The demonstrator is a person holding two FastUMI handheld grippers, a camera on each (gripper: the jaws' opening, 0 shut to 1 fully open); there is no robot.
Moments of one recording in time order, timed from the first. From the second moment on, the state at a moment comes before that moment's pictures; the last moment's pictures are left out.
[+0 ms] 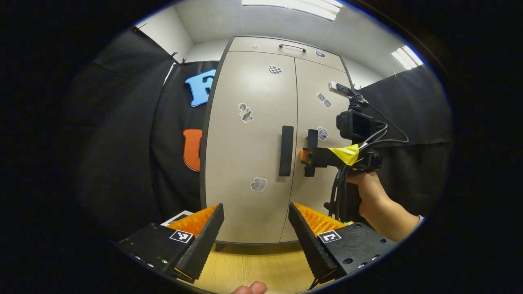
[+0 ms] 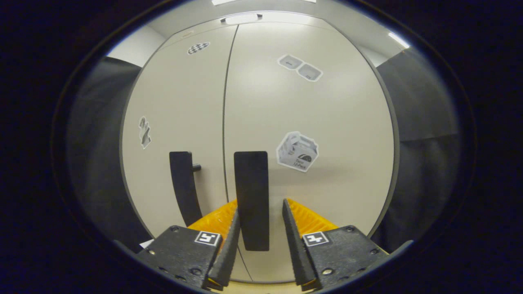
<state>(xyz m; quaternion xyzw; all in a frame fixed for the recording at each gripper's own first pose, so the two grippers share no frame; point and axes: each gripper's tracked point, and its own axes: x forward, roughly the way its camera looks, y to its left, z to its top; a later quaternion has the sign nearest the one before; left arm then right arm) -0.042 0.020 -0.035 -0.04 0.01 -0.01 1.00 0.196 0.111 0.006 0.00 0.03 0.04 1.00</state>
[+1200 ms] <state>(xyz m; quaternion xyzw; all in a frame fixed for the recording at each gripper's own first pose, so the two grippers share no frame) -0.060 0.028 -0.035 -0.05 0.00 0.00 1.00 0.176 0.117 0.005 -0.01 0.03 0.06 1.00</state>
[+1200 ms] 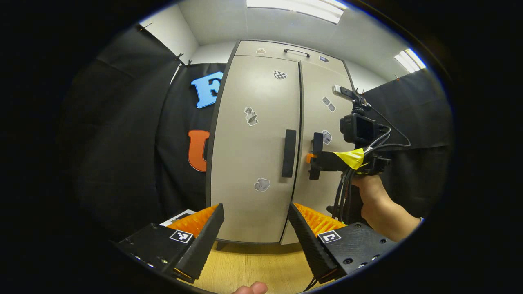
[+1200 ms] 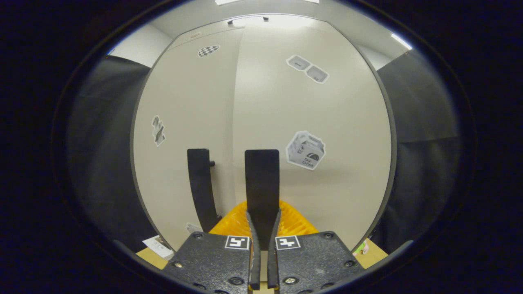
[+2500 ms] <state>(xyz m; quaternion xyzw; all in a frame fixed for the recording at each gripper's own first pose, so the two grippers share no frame) -0.034 0.003 -0.027 -0.03 -0.01 -0.01 1.00 0.039 0.001 0.011 -0.02 0.01 0.11 0.99</state>
